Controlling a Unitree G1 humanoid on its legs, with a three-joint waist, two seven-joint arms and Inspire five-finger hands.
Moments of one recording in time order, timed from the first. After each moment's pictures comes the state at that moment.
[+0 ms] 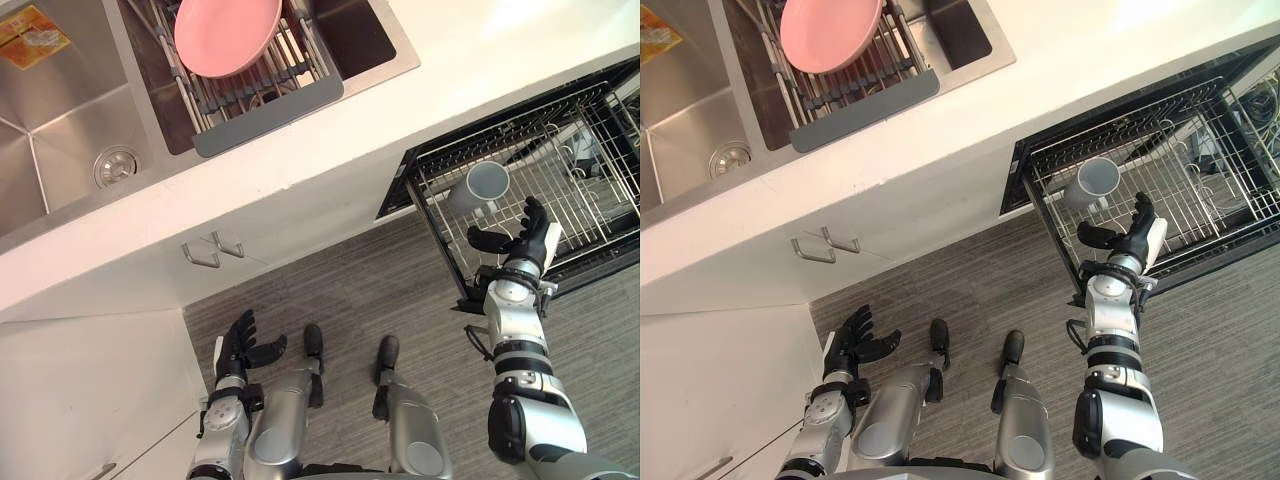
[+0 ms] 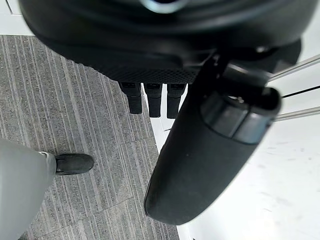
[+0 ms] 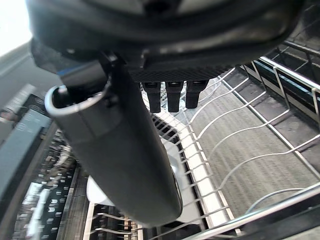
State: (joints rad) left arm 0.04 0.06 0.02 0.62 -0.17 -0.20 0.16; right arm -0.44 -0.23 -0.34 0.49 -0.15 0.05 -0.41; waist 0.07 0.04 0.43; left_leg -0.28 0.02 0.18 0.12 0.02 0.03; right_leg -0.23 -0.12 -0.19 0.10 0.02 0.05
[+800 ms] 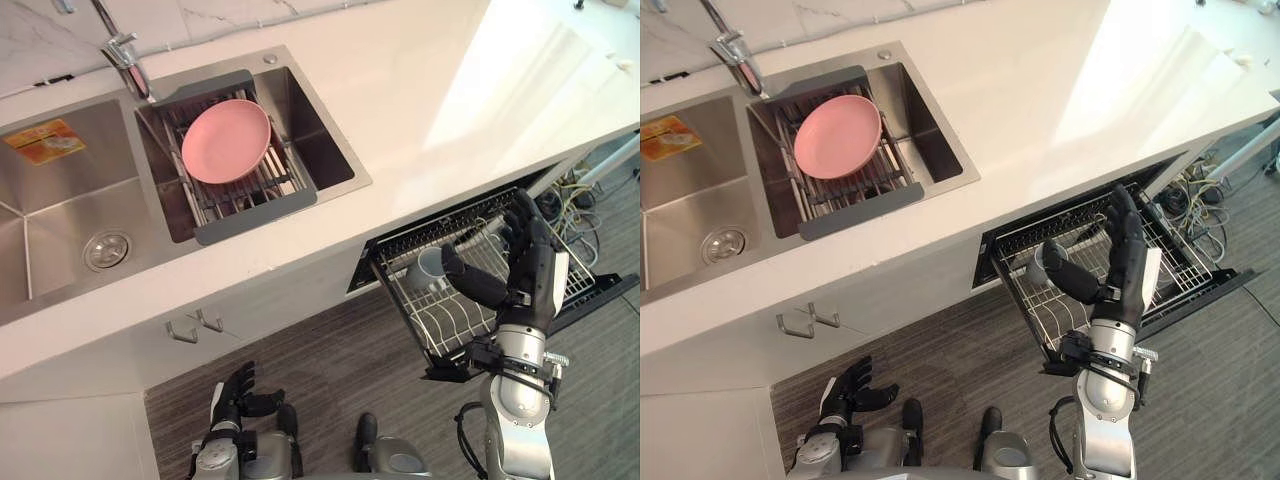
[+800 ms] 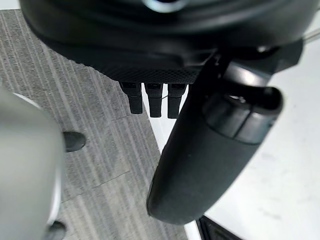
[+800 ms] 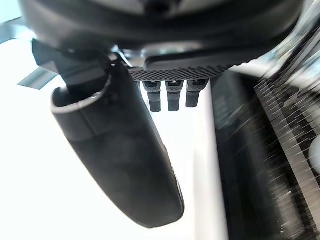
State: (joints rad) left arm 0.13 0.08 0.03 0.78 -0.08 -0.17 0.10; right arm 0.20 -0.04 -0.13 -0.36 -0.07 -0.21 -0.20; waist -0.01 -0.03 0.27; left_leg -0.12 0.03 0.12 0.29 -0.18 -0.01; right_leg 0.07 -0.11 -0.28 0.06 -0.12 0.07
